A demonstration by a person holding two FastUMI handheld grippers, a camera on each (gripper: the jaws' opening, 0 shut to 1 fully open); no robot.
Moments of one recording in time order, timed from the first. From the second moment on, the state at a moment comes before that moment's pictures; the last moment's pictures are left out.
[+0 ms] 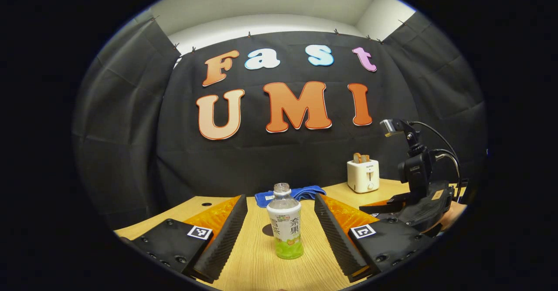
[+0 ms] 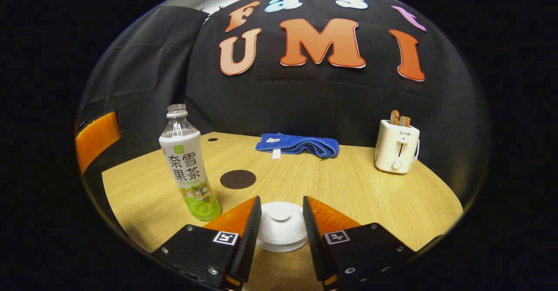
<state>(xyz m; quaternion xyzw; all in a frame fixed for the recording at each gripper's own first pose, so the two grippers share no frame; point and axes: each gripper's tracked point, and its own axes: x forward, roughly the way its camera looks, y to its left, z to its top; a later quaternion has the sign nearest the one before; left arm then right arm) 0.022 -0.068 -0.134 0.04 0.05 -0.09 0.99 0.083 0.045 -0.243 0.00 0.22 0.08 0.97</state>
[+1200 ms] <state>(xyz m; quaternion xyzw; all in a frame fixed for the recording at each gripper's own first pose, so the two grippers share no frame) 0.058 -0.080 -0.213 0.04 0.12 -0.09 0.99 0.091 0.048 -0.251 0.01 0.23 0.11 0.97</state>
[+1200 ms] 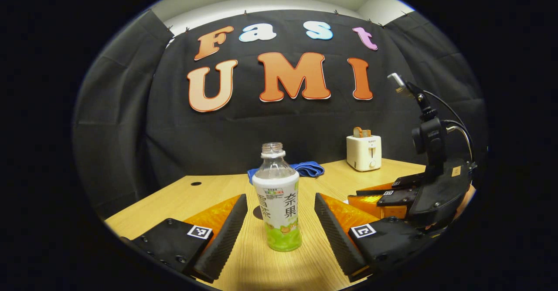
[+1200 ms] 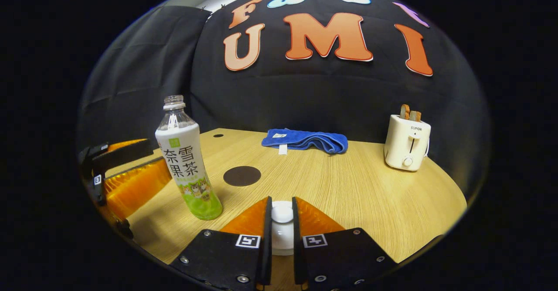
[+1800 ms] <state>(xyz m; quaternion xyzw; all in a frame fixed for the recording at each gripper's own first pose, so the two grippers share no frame) 0.090 -0.075 -0.261 0.04 0.17 -0.06 0.98 0.079 0.022 -0.207 0.06 0.19 0.10 0.97</state>
